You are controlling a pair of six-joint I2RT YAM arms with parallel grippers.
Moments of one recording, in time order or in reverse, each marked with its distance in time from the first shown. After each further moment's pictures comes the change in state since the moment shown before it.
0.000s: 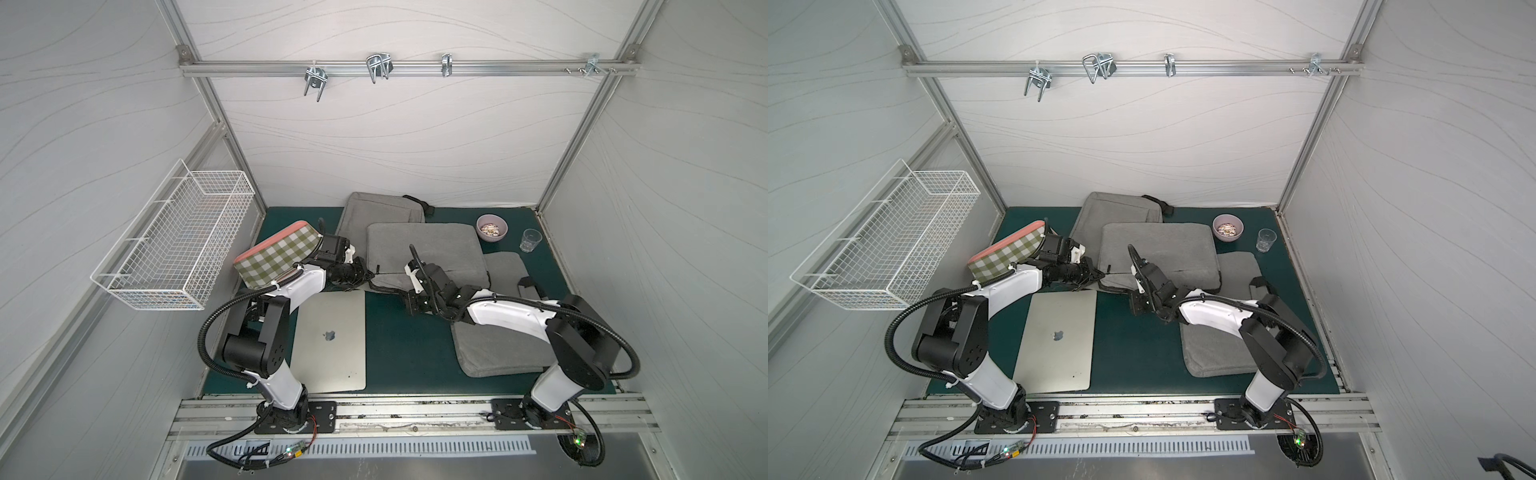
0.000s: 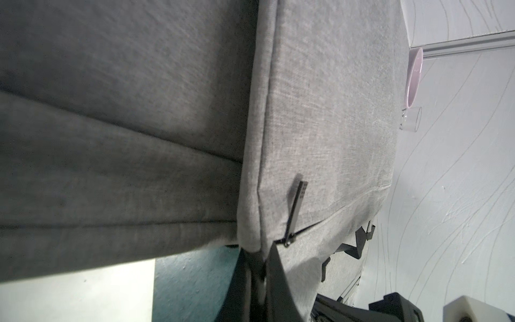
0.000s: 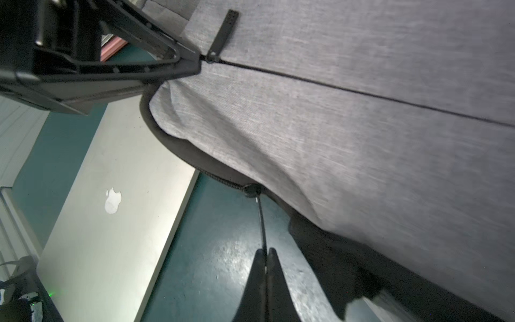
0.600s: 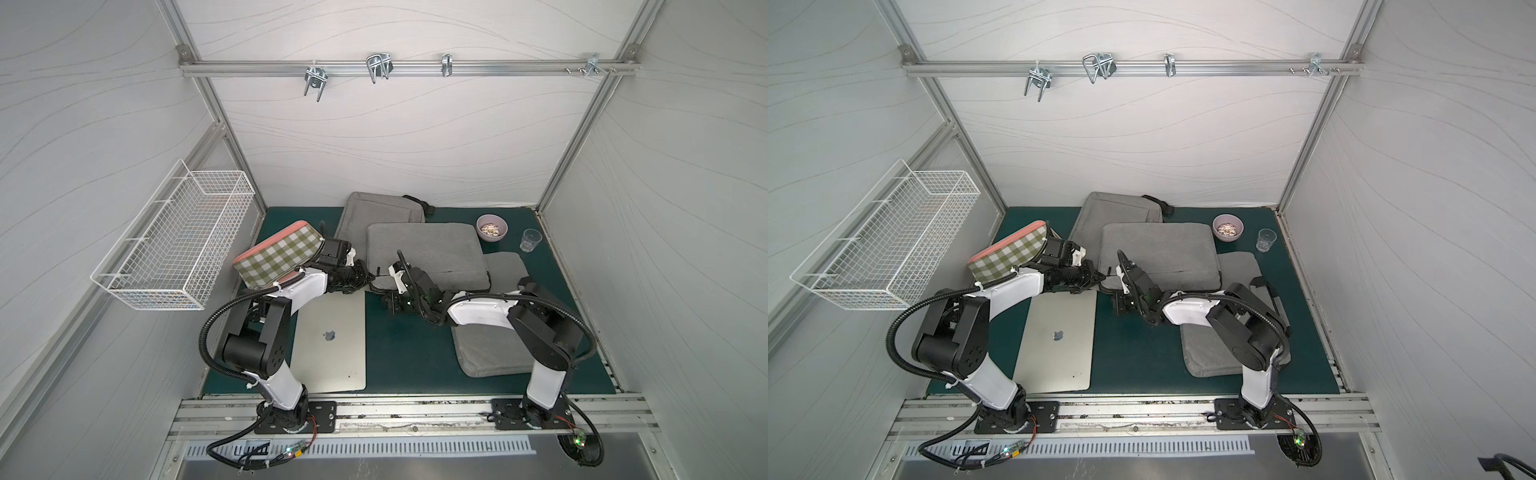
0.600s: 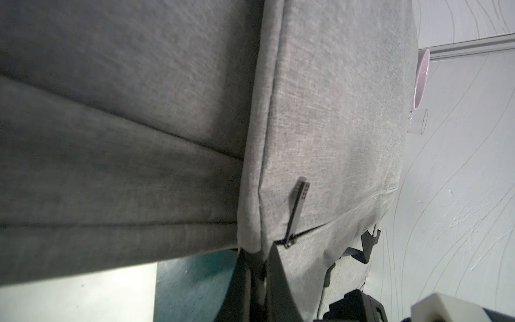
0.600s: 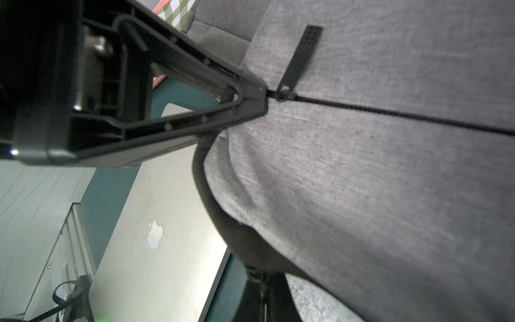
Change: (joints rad) left arm -0.019 -0.006 -0.036 0.045 -0.018 -0.021; right arm 0.062 0.221 0.051 0.304 -0.087 0.132
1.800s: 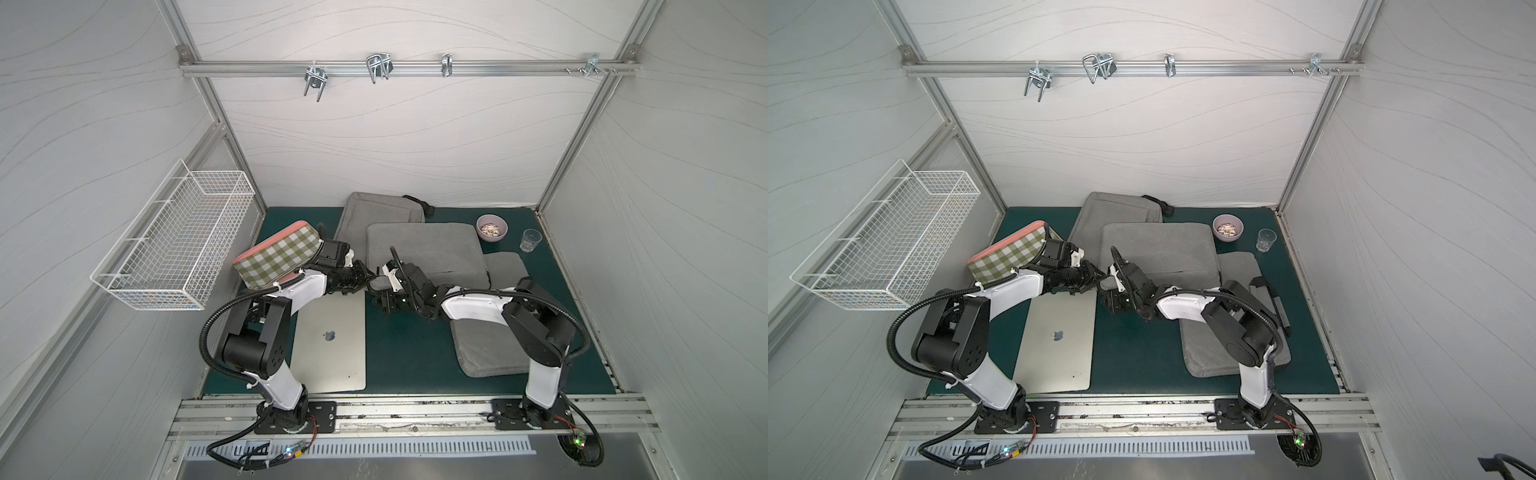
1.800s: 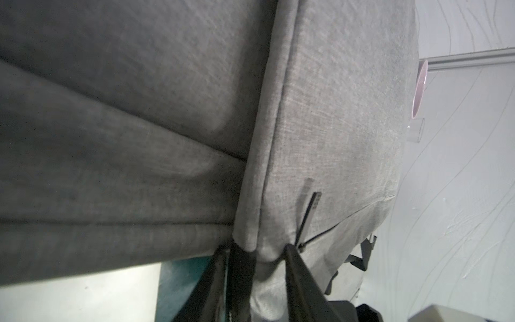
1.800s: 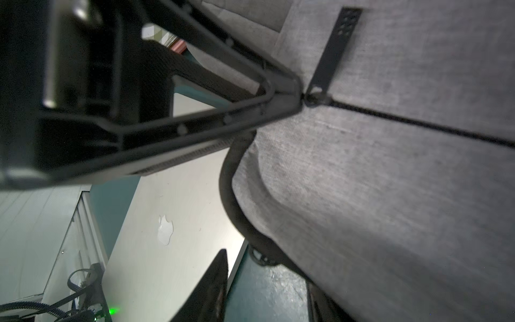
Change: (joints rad) left arm -0.007 0.000 -0.034 0.050 0.008 -0.044; right arm 0.007 0.064 0.102 -0.067 -0.057 0.000
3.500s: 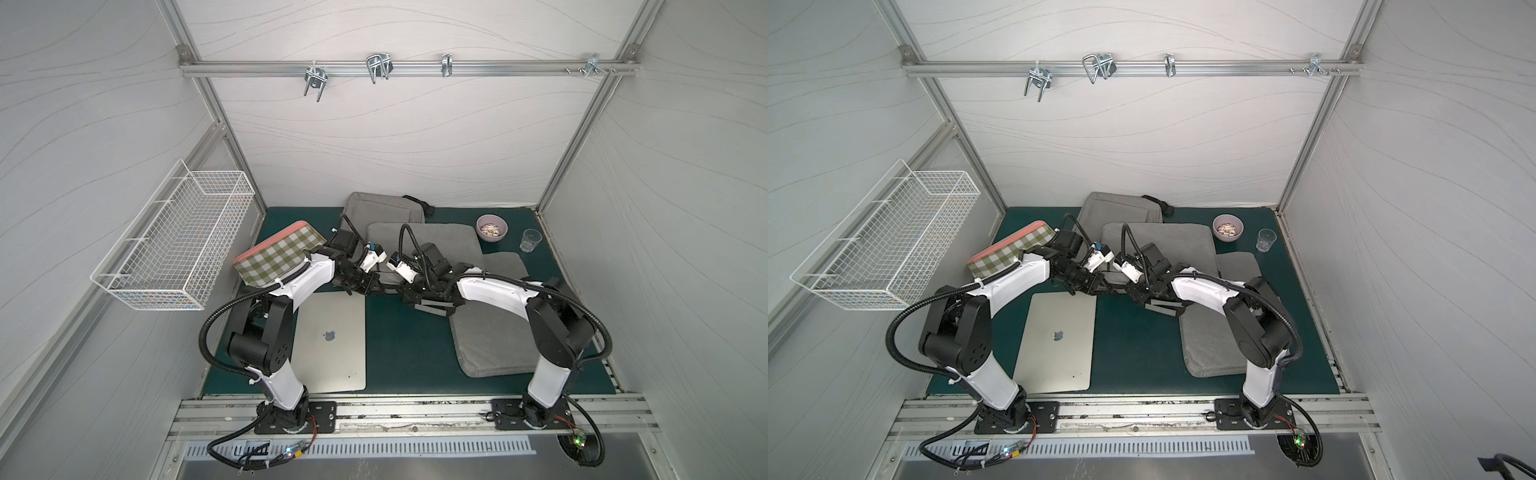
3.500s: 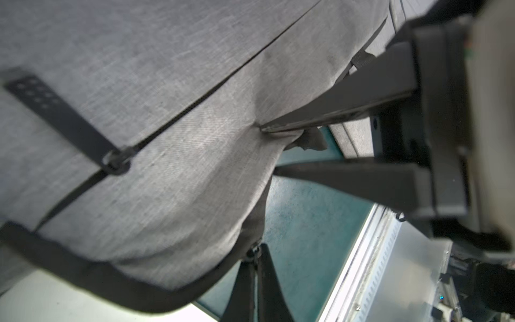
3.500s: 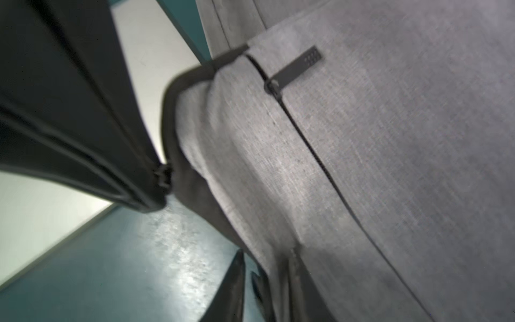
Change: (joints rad) left arm -0.075 0.033 0.244 -0.523 0.175 0.882; right arm -0.147 -0.116 0.073 -0.332 -0.064 -0.791
